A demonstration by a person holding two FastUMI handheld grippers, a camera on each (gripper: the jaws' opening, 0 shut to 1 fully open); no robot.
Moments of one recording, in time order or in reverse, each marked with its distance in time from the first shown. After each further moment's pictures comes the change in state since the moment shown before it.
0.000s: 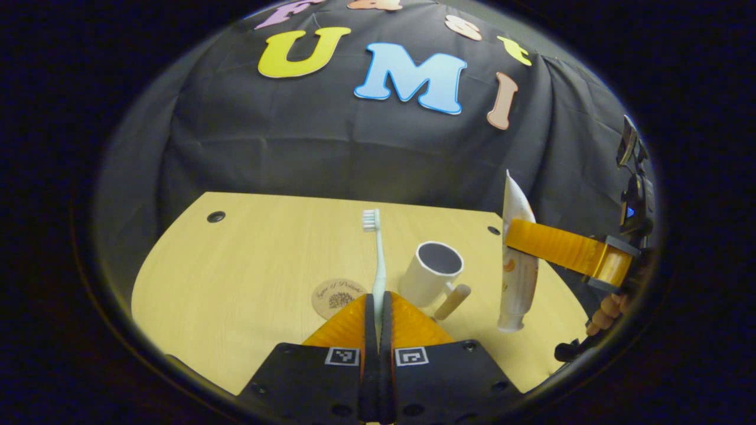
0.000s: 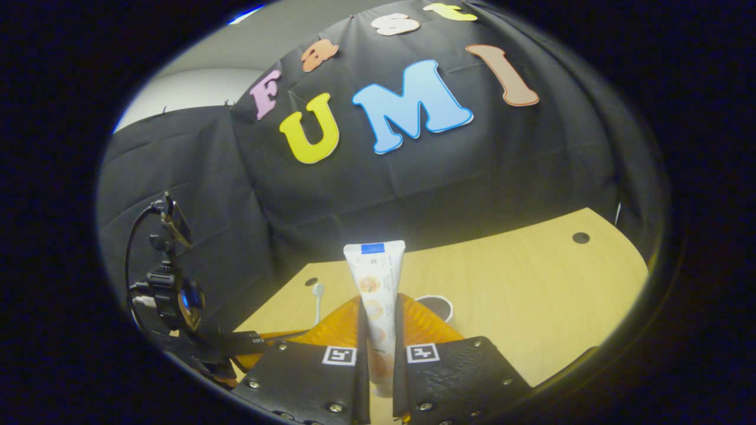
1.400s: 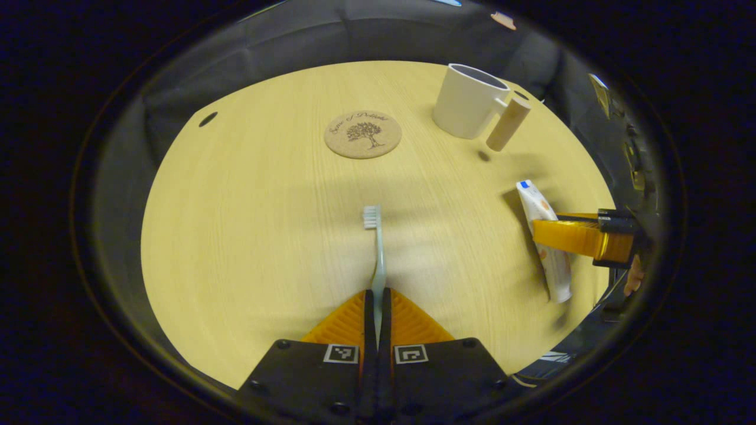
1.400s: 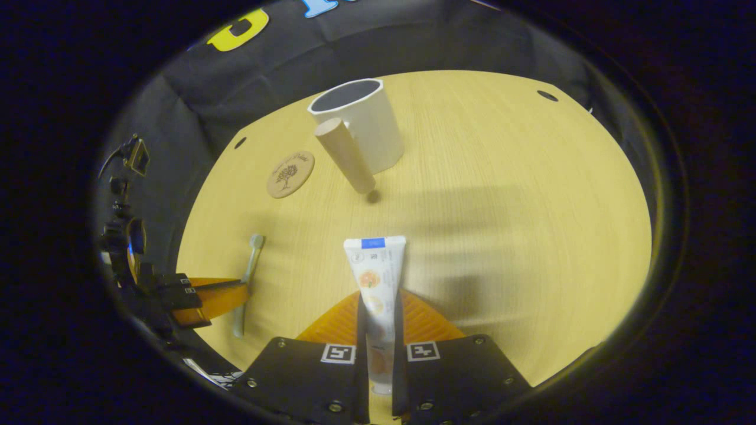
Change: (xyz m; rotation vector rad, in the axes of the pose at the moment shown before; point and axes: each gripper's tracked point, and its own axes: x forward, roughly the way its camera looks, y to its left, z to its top) left arm -0.051 0.053 -0.204 0.082 0.699 0.129; right arm -0.051 -0.046 -0.215 0.128 0.798 -0.238
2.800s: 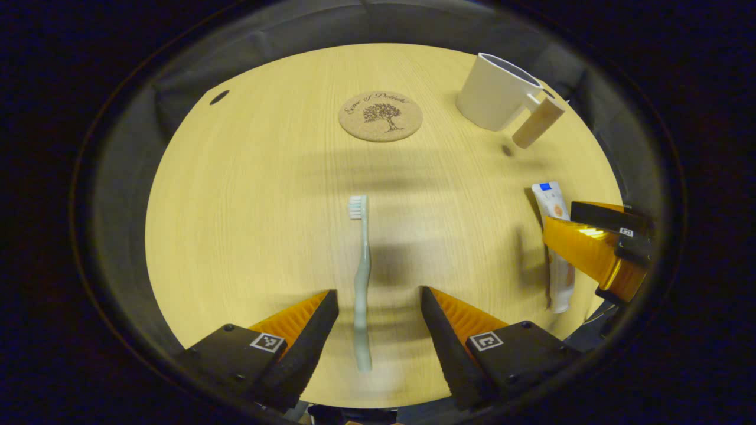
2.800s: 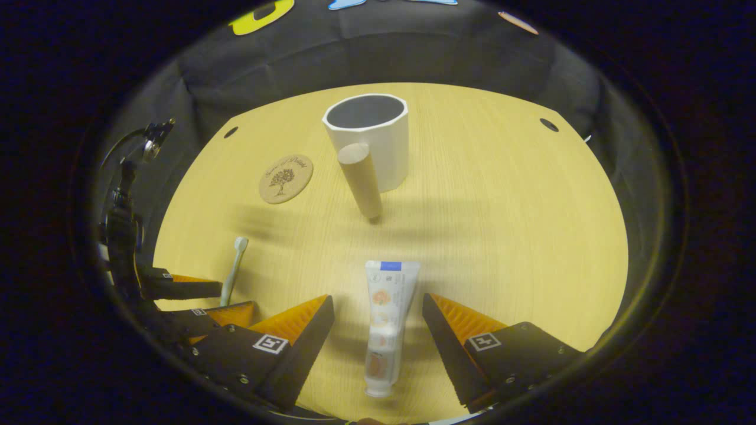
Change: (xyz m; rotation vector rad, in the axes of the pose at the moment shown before) left arm 0.002 0.002 -0.011 -0.070 0.152 0.065; right arm -0.005 0.007 0.018 -0.083 0.037 -0.147
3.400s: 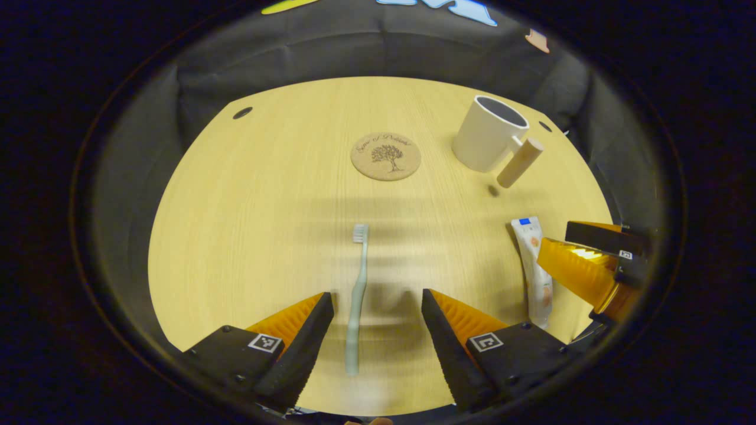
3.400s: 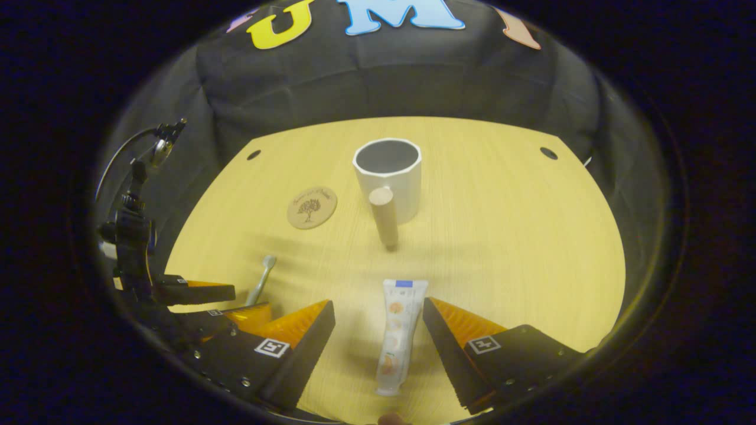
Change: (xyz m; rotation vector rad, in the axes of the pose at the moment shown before) left arm -0.005 -0.008 0.018 -0.051 -0.161 -0.015; right arm -0.032 0.014 0.013 -0.032 -0.129 0.046
